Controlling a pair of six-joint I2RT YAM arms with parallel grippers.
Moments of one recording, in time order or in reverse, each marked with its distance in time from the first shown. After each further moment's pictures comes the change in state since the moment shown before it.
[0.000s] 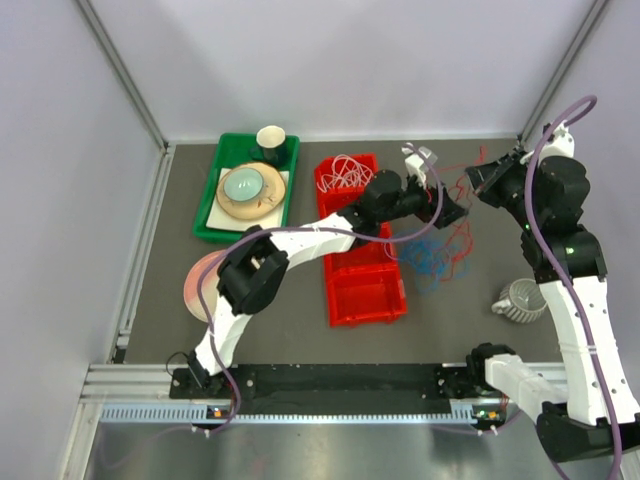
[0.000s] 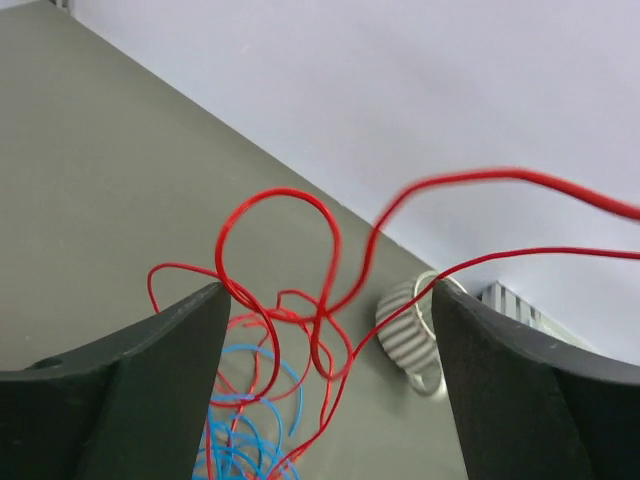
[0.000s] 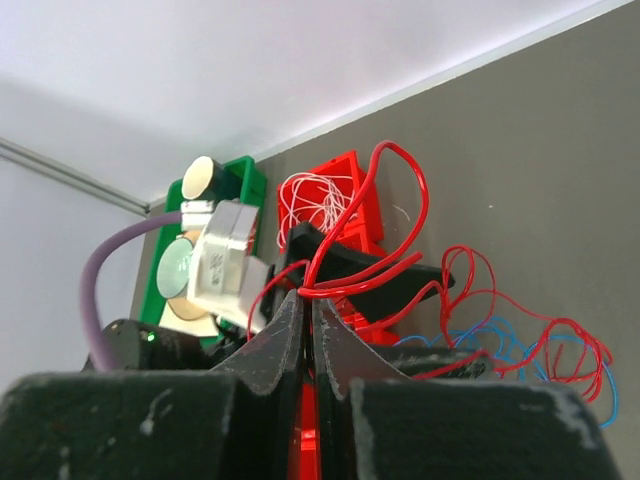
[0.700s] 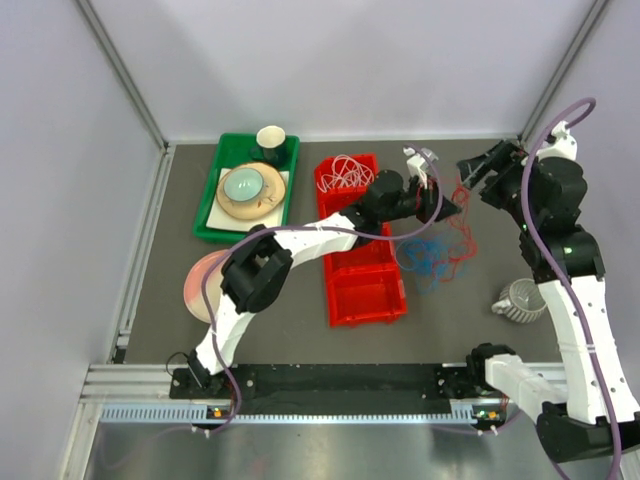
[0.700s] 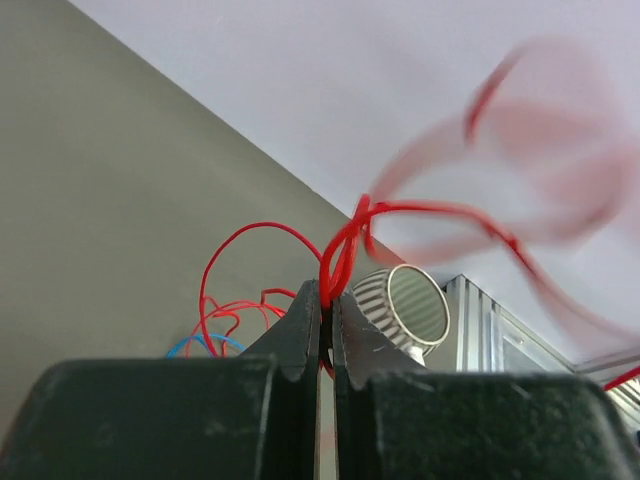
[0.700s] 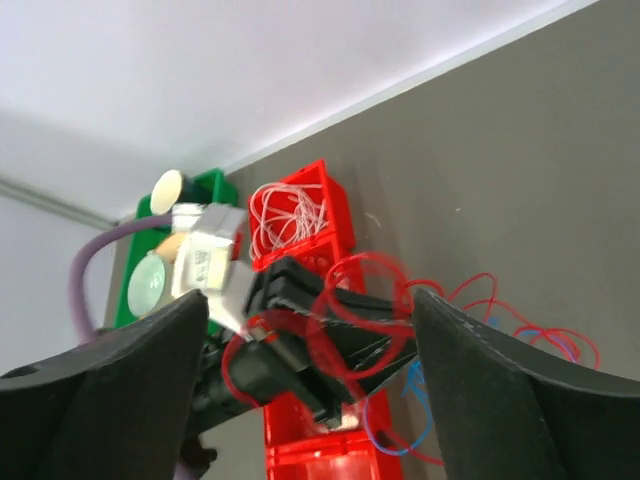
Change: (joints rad) left arm 0.008 0.062 0.057 0.006 0.053 -0.098; right arm 0.000 -0.002 -0.014 0.001 0.060 -0.005
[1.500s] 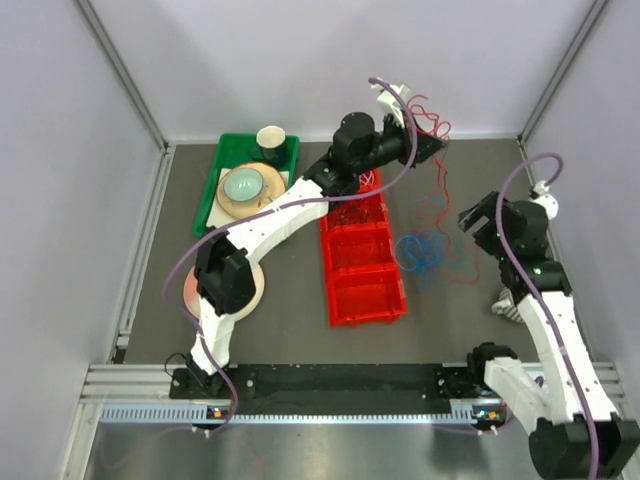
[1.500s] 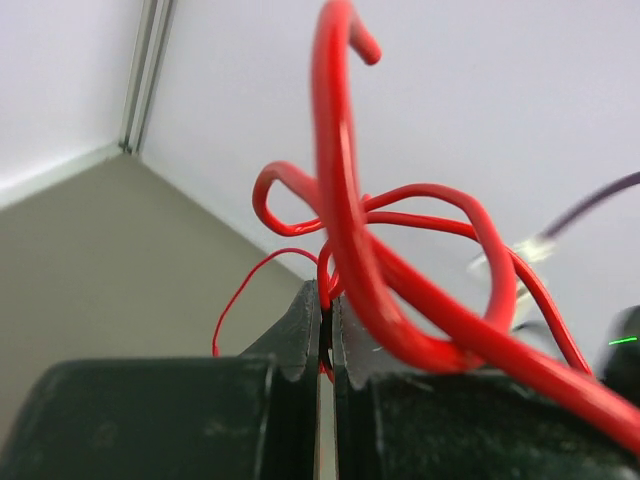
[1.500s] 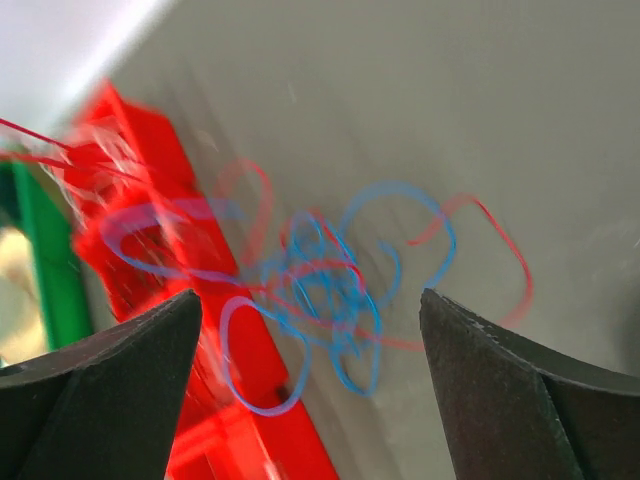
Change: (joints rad) left arm 0.108 -0.161 0.241 -0.285 -0.048 0.059; right arm -0.081 -0.132 -0.427 0.036 0.150 0.091
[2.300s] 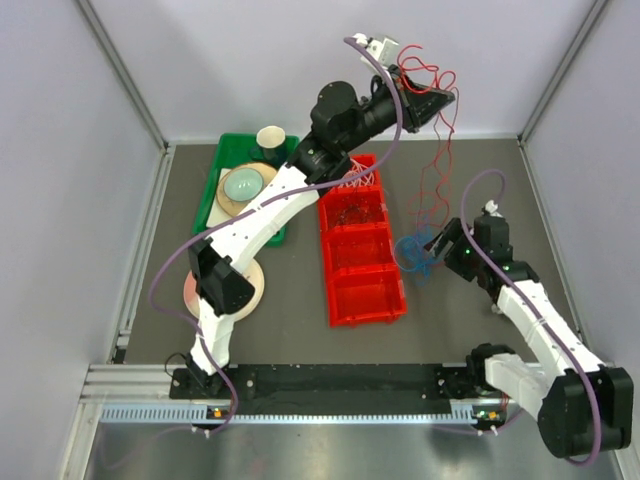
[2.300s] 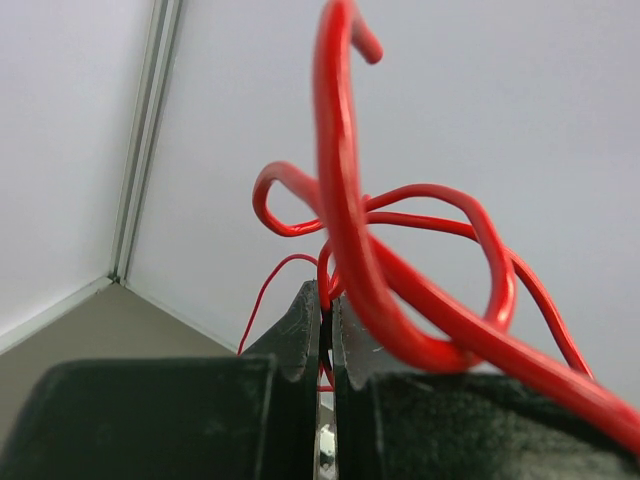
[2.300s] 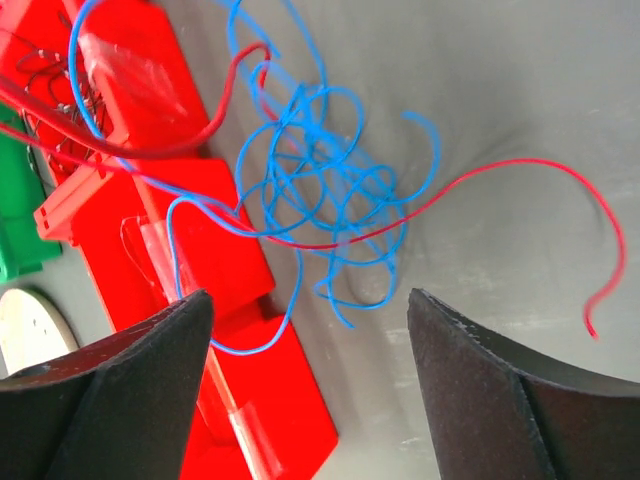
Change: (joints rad) left arm -0.002 -0.008 0.286 -0.053 -0.013 -0.004; right arm 0.094 0.157 -0.226 0.134 -0.233 0.029
